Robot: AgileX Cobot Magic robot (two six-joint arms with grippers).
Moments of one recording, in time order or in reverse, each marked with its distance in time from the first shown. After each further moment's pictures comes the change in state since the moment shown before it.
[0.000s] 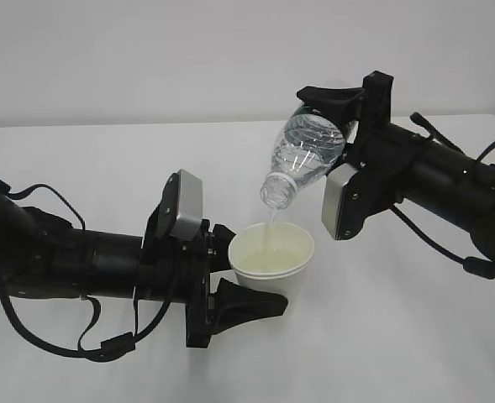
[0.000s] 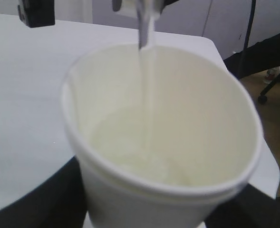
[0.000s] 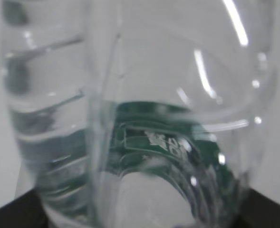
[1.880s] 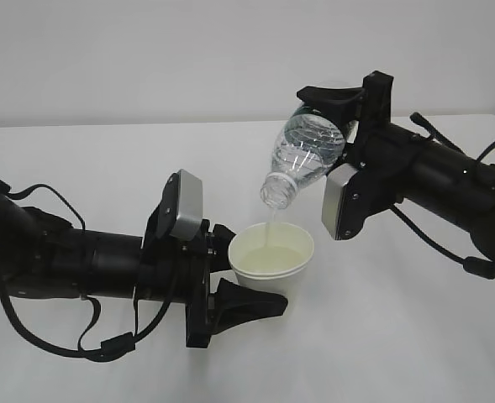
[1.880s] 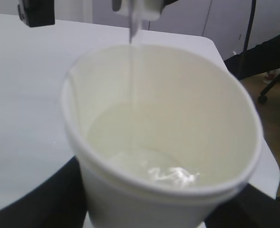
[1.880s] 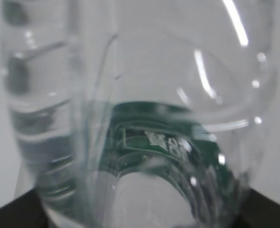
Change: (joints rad) left arm 0.000 0.000 0.000 0.000 0.000 0.000; right arm 0.000 0.000 0.000 0.000 0.000 -0.002
